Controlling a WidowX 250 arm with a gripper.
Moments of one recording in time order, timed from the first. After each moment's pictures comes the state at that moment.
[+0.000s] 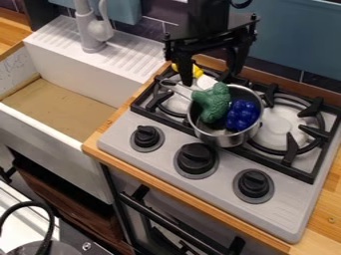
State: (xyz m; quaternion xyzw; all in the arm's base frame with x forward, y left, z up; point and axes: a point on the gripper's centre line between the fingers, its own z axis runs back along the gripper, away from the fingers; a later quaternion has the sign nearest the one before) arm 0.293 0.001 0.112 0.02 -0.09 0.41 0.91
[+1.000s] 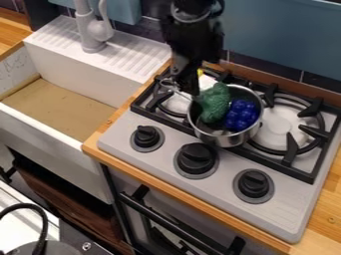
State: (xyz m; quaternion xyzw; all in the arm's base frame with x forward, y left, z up) arm 0.310 0.023 0.087 -0.07 -0.15 0.73 0.66
